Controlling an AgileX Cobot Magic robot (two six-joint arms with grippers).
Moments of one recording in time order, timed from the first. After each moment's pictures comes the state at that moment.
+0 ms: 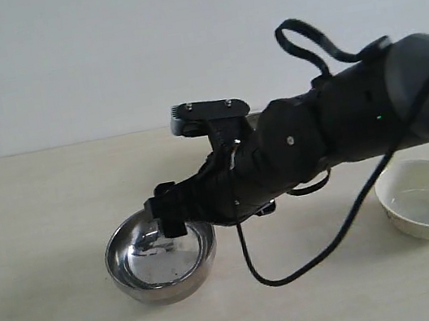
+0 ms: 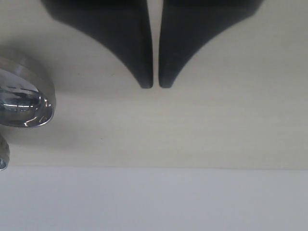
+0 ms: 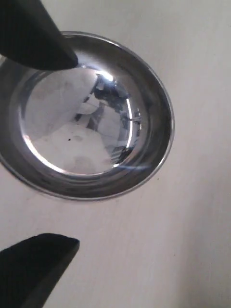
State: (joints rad) left arm 0.01 0.00 0.00 -0.09 0.31 0.04; right arm 0.75 1.83 -1.11 0.28 0.17 0.16
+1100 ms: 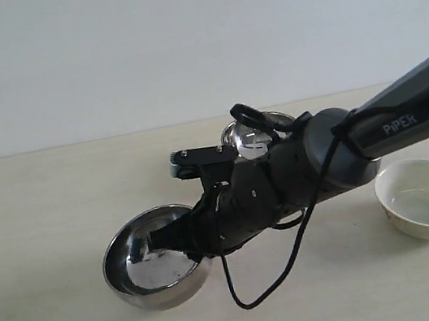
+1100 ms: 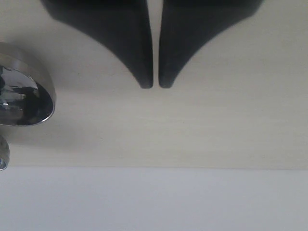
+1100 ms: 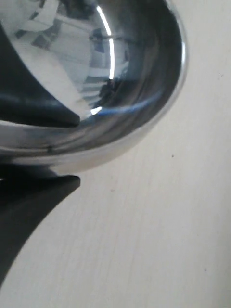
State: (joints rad) left arm 0.01 0.00 0.00 -0.09 0.31 0.04; right arm 0.76 2.06 -1.19 0.29 0.06 0.20
